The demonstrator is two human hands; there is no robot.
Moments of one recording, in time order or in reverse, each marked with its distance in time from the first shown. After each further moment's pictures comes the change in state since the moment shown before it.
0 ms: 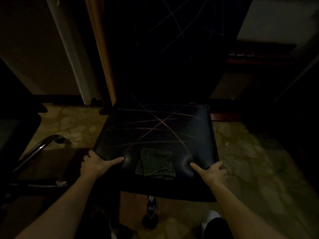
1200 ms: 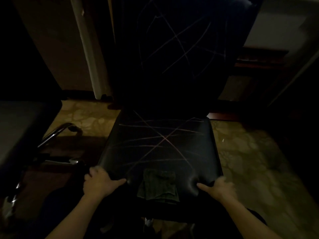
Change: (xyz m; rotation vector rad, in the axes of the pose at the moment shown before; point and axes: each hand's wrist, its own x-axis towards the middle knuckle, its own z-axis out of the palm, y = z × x) left_hand -0.173 -0.076 0.041 0.302 0.035 0.014; right_hand -0.089 0.119 -0.046 -0.352 -0.085 -0.089
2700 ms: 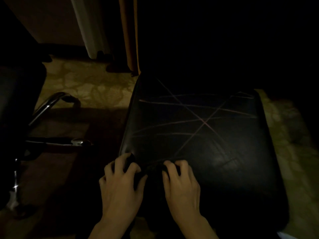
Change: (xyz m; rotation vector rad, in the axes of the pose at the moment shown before) left_hand 0.034 -0.024 -0.012 -0.055 0.164 0.467; right_hand -0.090 -0.202 0.144 0.010 0.490 -0.786
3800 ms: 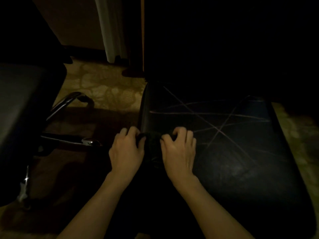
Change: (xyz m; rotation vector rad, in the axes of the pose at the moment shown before) left_hand 0.098 -0.005 -0.012 -0.173 0.274 -0.093; right_hand 0.107 -0.019 0.024 -0.105 0.244 -0.145
